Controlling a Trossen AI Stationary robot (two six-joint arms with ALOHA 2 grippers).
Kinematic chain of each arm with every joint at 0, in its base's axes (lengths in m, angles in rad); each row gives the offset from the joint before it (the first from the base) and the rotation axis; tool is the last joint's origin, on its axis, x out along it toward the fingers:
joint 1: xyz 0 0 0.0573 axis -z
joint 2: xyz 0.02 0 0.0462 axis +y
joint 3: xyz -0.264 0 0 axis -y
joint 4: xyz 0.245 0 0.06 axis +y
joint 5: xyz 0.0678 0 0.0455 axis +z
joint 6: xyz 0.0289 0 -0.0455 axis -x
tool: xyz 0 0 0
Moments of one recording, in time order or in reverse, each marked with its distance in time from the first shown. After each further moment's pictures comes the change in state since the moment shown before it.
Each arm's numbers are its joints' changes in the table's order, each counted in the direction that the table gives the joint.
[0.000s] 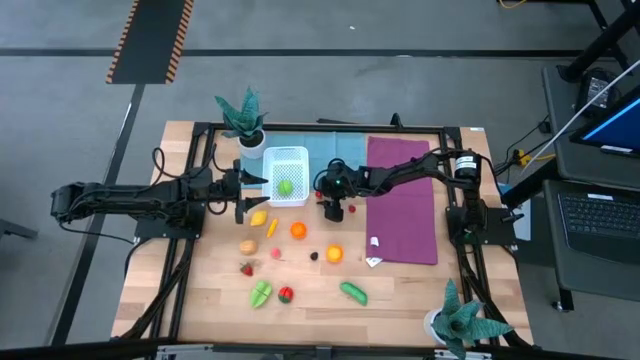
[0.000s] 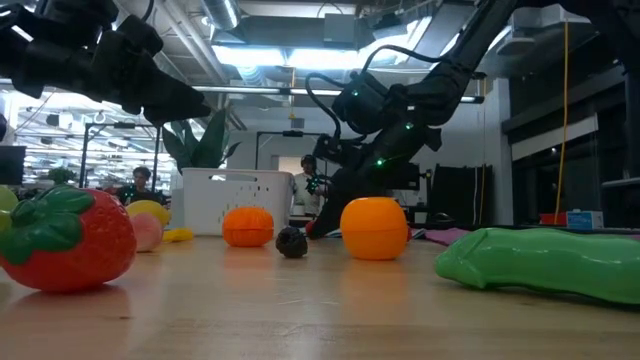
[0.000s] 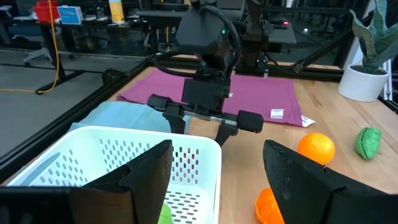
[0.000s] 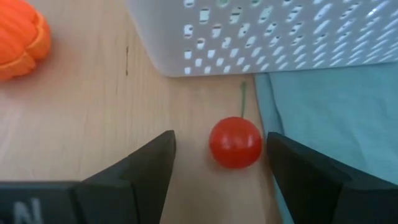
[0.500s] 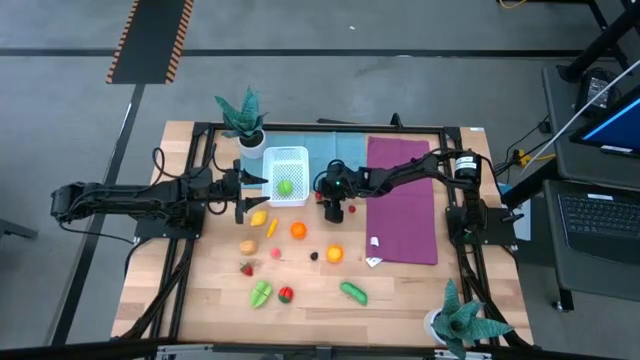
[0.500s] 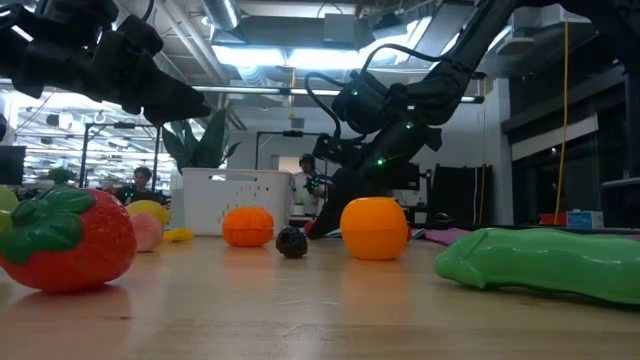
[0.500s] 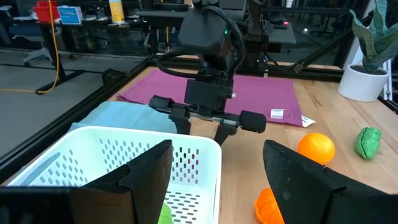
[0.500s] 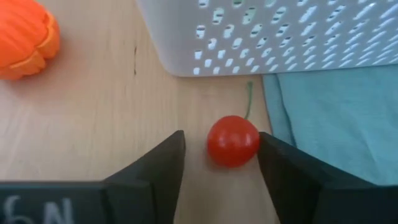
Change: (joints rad) left arm 0.000 0.000 0.000 0.000 0.000 0.000; right arm 0.000 0.000 0.000 0.001 0.003 -0.001
